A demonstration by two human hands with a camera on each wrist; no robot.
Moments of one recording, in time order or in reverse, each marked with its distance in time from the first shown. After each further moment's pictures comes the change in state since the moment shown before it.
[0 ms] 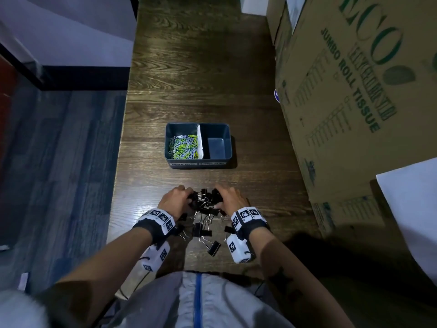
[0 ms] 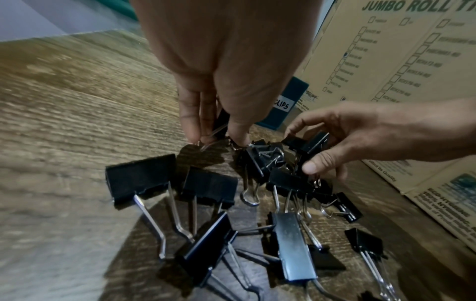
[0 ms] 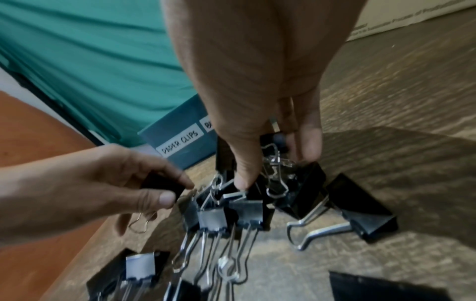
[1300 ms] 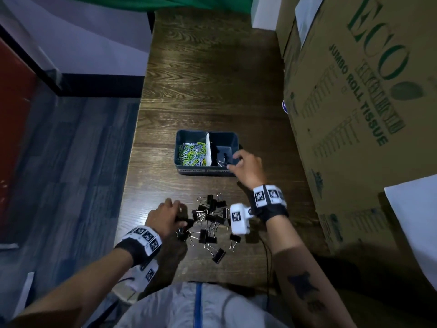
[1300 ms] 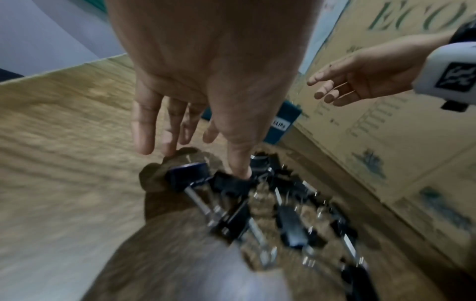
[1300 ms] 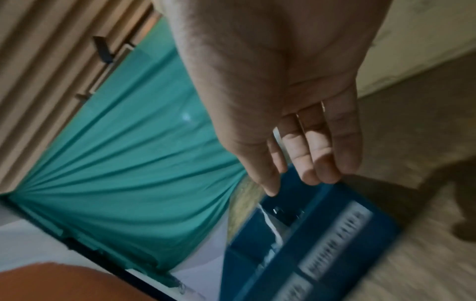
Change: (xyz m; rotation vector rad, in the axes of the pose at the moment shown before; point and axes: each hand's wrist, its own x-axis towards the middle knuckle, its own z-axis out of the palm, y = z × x) left_hand -0.049 -0.028 -0.005 0.043 -0.088 -0.174; right_hand 0.032 -0.024 -0.097 0.318 0.328 0.082
